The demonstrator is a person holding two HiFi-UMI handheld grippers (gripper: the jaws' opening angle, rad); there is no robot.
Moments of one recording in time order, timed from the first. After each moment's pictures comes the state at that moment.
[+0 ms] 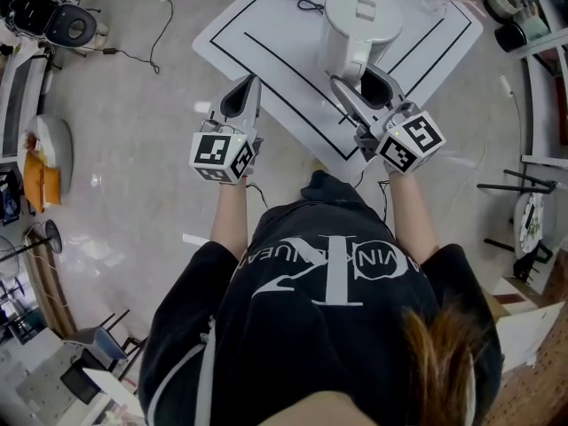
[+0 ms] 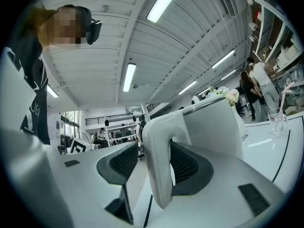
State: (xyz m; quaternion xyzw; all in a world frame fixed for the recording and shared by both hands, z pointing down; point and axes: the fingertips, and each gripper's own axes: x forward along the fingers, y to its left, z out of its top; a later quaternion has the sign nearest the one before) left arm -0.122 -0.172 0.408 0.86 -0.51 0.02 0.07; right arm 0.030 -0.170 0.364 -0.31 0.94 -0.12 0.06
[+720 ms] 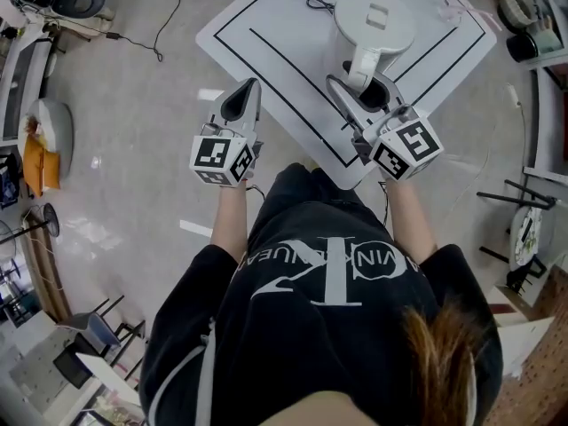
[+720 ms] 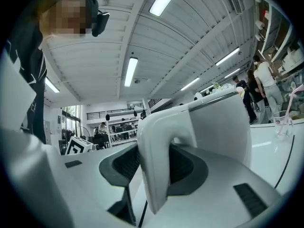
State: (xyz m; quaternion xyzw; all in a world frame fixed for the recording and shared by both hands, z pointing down) left arm -0.131 -0.176 0.427 0.84 -0.53 0.03 0.09; right arm 0.011 -0.183 0.366 -0.30 0.95 -0.12 0.03
